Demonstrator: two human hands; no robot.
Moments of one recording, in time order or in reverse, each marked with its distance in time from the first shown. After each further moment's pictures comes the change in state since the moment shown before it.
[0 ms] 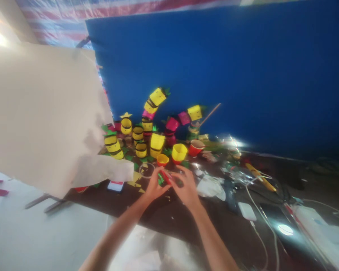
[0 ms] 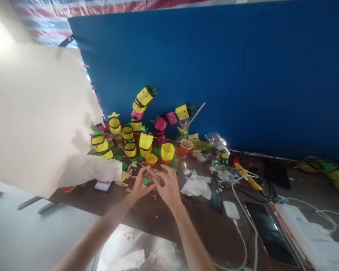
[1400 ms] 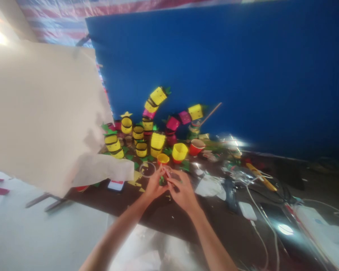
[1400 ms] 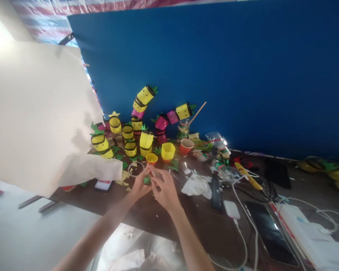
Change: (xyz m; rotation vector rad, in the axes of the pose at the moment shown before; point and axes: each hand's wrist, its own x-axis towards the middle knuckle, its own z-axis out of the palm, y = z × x) left_hand 0.008 0.015 -0.006 0.049 -0.098 0.043; right_hand -0.007 -0.012 0.002 0.031 -0.054 -0.137
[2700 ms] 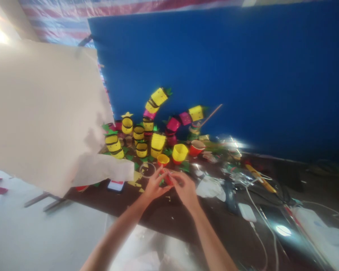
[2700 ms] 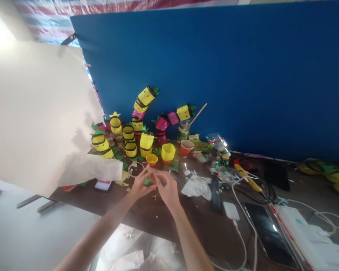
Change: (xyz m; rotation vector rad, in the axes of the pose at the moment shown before) left_hand -0.011 -0.026 0.004 0.202 0.071 0.180; right_hand 0.004 0.007 0.002 0.348 0.004 0.405
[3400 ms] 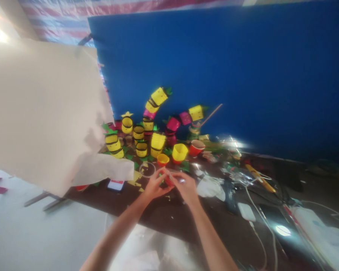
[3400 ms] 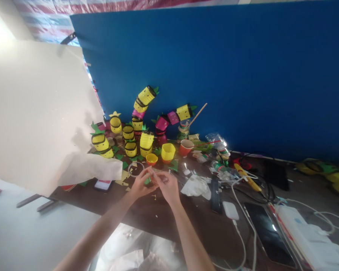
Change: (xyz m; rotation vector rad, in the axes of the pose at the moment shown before) left_hand 0.004 0.005 -0.002 -0.067 -0.024 0.035; right_hand 0.006 -0.009 -0.003 0.149 -0.018 0.244
